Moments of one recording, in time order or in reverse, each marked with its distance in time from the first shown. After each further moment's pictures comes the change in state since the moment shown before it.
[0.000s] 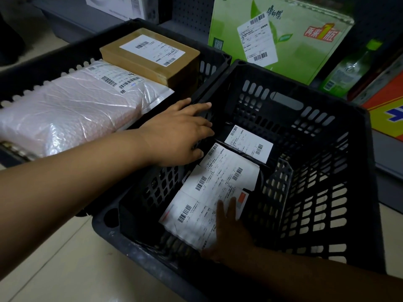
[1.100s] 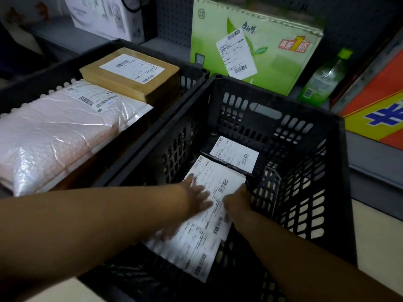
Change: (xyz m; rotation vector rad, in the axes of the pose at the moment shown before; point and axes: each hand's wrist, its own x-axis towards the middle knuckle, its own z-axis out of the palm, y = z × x) left_hand 0.047 0.085 0.095 0.384 -0.873 0.271; right_hand 0.072 0.053 -0.058 1.115 0.364 0.386
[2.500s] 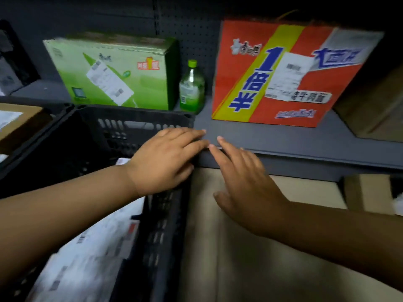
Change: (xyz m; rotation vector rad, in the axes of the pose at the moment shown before) left_hand -0.029 0.061 -0.245 -0.113 1.222 0.015; right_hand -0.099 0.093 -0.299 -0.835 0.493 -0.927
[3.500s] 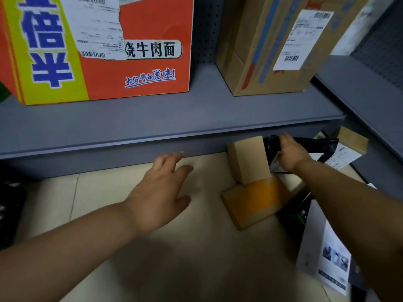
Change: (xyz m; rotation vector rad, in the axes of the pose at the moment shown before) left_hand 0.258 0.274 0.175 -0.538 -0.252 -0.054; right_hand -0.217 0.523 0.103 0.064 -0.385 1.041
